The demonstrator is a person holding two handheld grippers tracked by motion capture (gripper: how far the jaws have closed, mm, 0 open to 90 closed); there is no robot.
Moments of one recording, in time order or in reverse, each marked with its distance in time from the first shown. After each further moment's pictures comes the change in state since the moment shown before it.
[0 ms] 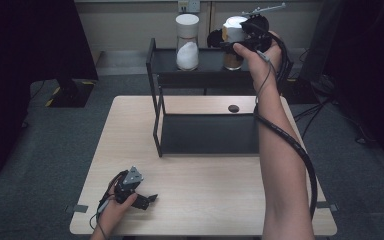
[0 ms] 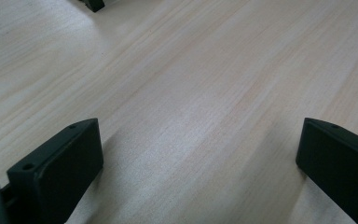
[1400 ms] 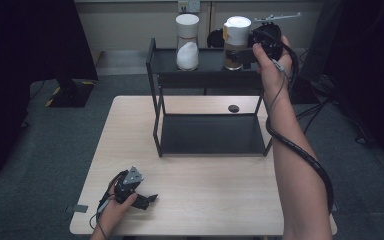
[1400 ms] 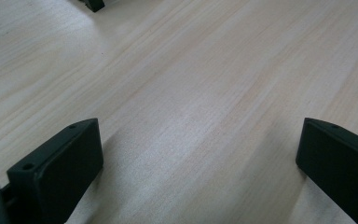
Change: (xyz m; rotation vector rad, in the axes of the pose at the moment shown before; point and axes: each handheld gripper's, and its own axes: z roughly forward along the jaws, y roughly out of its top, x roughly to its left) left arm 0.000 0.000 0.000 0.000 0.000 0.000; right arm 0.004 -0.024 -0.033 -0.030 -0.018 0.056
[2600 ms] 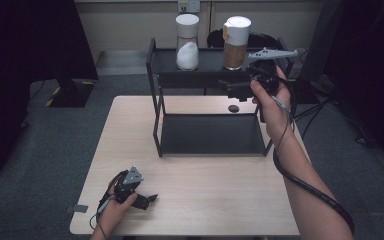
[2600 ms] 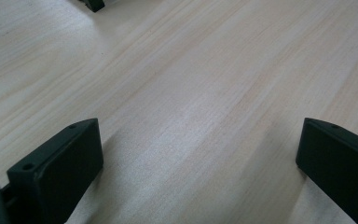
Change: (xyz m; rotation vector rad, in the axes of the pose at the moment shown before) left arm 0.000 0.000 0.000 -0.002 0.001 0.000; right arm 0.021 -0.064 -0.027 -0.022 0.130 -0.068
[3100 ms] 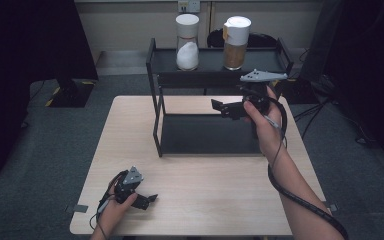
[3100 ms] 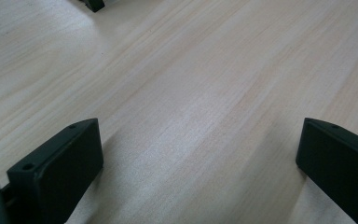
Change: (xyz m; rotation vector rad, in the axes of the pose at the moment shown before) left arm 0.000 0.000 0.000 -0.002 0.001 0.000; right arm 0.005 -0.042 0.011 0.001 0.082 0.013
